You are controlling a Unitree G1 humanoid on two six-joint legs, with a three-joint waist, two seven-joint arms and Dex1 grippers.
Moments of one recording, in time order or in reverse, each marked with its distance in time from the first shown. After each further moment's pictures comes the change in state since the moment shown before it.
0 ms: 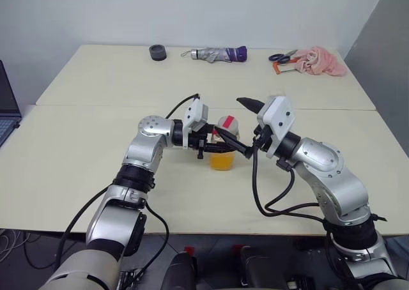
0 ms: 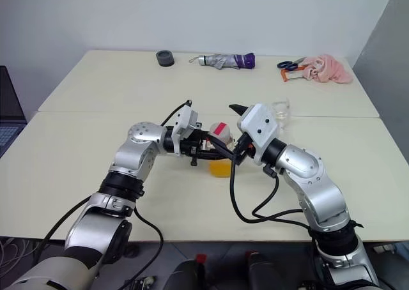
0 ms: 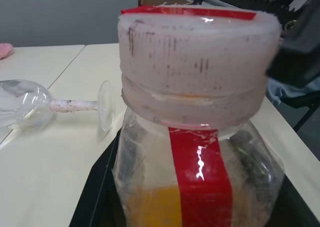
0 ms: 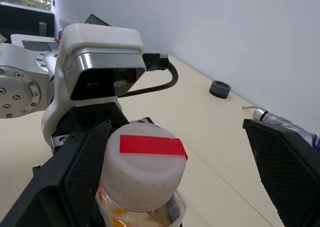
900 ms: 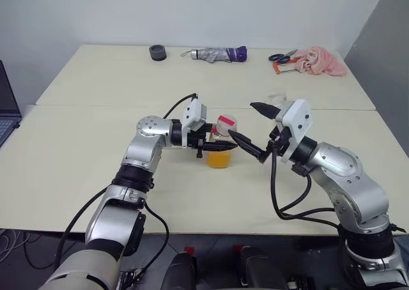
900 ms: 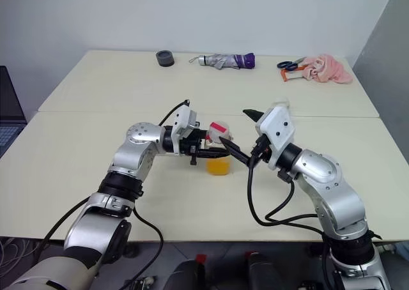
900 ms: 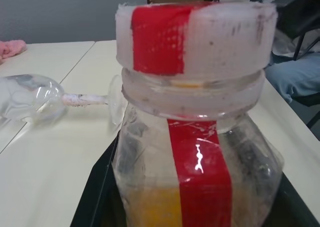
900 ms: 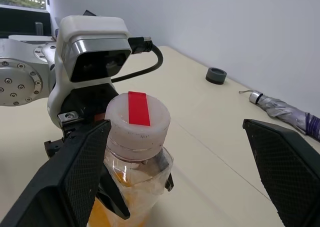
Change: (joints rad) left arm 0.000 0.005 0.005 0.023 0.013 -0.037 0.018; right arm 0.073 -0.078 -0.095 -0.073 0.122 0.065 0.023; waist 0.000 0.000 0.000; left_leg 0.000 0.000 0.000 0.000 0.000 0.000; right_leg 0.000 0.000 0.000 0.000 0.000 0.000
